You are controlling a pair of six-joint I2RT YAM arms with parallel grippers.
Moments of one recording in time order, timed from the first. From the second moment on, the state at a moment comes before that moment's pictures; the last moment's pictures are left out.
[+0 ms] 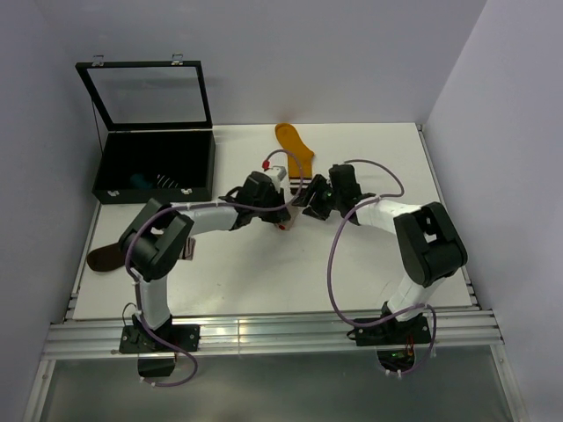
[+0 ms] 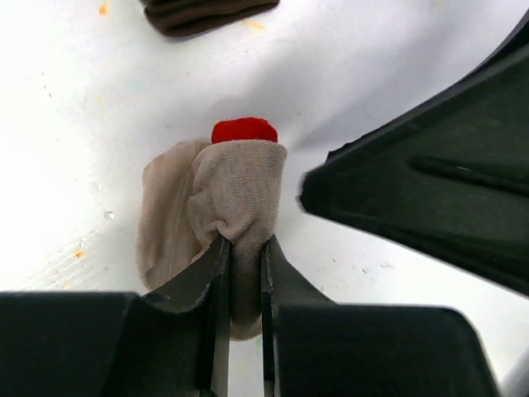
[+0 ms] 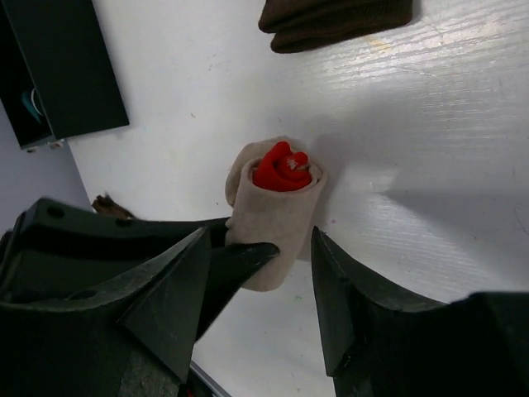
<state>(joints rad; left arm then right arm) -0.71 1.91 1.11 0.12 0.12 -0.43 0.36 1.69 0.88 0.07 -0.31 0.94</state>
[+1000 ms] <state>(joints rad) -0.51 2.01 1.11 0.20 0.57 -0.68 0.44 1.81 0.85 0.24 -0.23 1.05</state>
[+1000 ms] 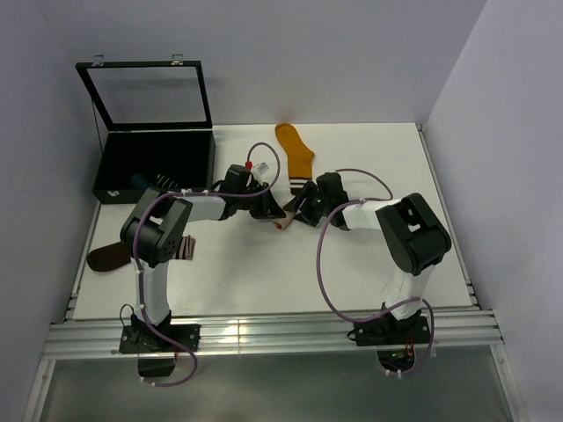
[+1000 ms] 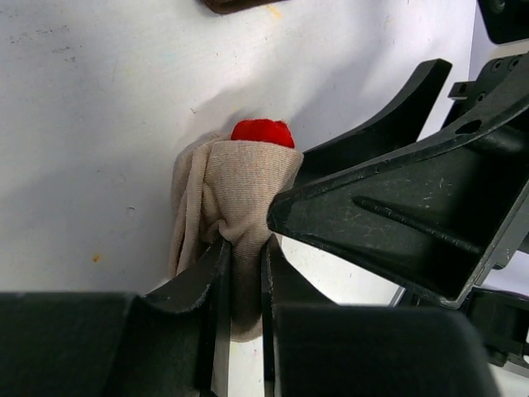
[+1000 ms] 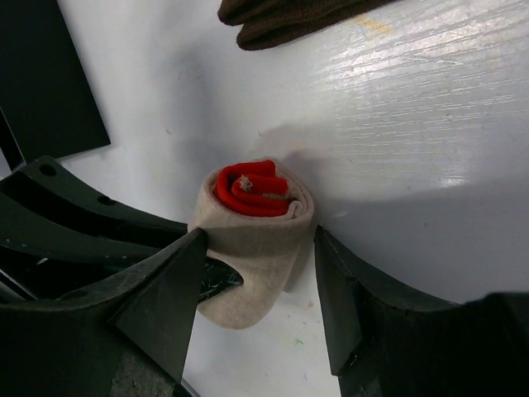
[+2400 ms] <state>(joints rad) -0.81 1.66 0.97 0.14 -0.11 -0.38 0.45 1.86 1.05 -0.07 -0.18 1.00</state>
